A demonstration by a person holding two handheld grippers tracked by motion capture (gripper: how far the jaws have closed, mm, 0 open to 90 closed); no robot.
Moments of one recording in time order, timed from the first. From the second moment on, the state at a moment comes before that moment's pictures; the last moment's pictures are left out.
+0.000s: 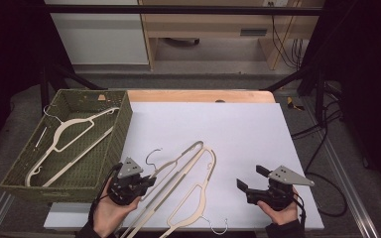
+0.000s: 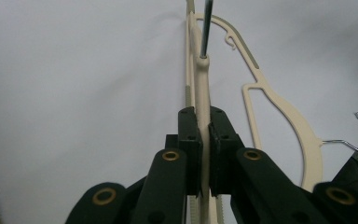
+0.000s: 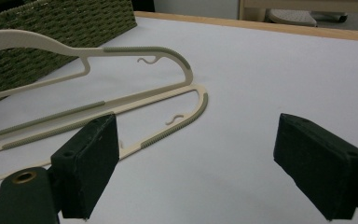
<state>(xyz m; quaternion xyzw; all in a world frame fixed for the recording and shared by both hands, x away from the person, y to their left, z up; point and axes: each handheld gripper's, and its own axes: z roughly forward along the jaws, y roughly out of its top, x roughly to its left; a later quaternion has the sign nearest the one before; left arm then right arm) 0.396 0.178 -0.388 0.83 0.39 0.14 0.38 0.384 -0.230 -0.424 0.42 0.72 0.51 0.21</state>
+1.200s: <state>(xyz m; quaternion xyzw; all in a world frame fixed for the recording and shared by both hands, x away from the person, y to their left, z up) 0.405 0.268 -0.252 0.79 0.33 0.17 0.49 0.381 -0.233 -0.420 0.42 0.72 0.51 0.21</state>
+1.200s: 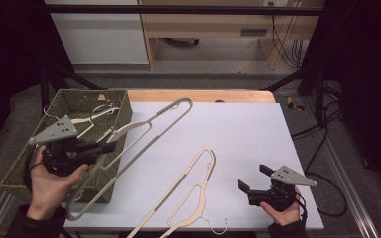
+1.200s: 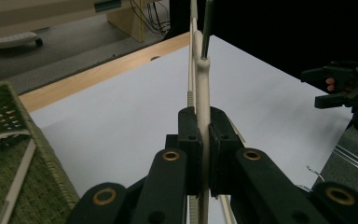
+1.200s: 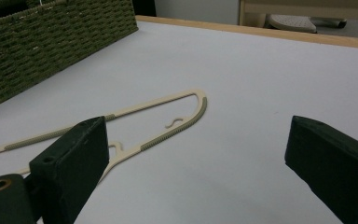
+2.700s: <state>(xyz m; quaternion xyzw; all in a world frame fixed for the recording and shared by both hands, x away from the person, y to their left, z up) 0.513 0.423 -0.277 0.78 0.42 0.21 0.43 0.384 -0.237 -0.422 0.42 0.72 0.51 0.22</state>
